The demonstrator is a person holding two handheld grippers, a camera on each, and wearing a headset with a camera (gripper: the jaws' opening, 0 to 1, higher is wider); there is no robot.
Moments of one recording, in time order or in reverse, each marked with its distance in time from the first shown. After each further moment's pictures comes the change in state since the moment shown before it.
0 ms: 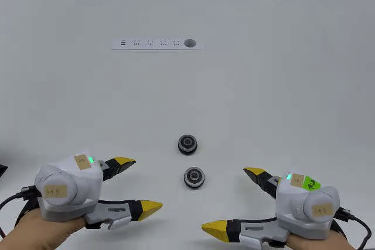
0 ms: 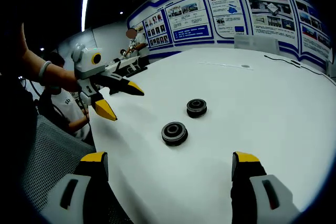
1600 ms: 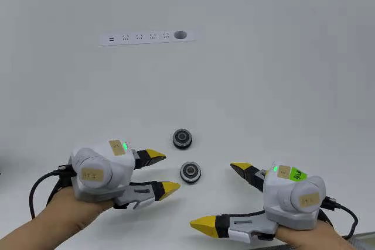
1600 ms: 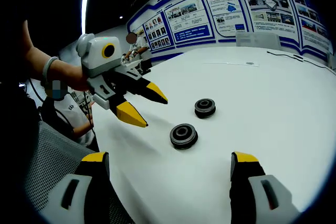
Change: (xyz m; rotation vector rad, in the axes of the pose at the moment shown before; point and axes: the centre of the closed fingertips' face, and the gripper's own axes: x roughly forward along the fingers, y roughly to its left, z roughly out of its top) left arm 0.047 -0.022 0.027 0.152 0.051 -0.116; right arm 0.012 0.012 -0.001 0.044 -0.024 0.038
